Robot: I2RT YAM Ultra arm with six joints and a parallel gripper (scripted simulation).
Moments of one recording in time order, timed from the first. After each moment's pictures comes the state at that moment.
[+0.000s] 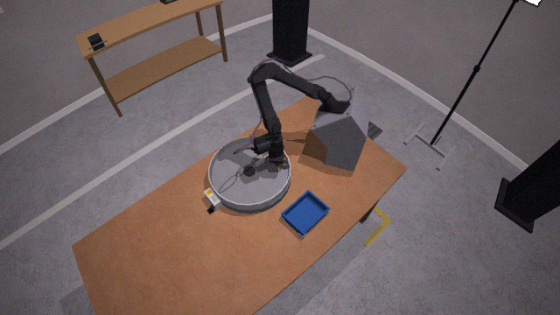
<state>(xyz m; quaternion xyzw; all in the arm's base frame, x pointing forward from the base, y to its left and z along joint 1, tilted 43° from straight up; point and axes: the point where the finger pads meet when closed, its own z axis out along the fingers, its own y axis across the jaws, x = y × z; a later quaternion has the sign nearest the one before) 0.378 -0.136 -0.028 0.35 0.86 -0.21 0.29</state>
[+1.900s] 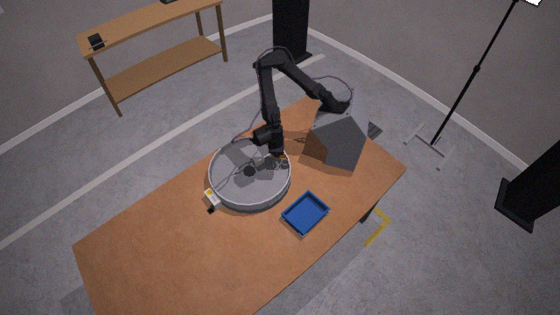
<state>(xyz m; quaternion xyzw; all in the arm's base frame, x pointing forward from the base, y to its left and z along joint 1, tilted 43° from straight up) 0.353 -0.099 0.022 0.35 0.86 -0.21 0.29</state>
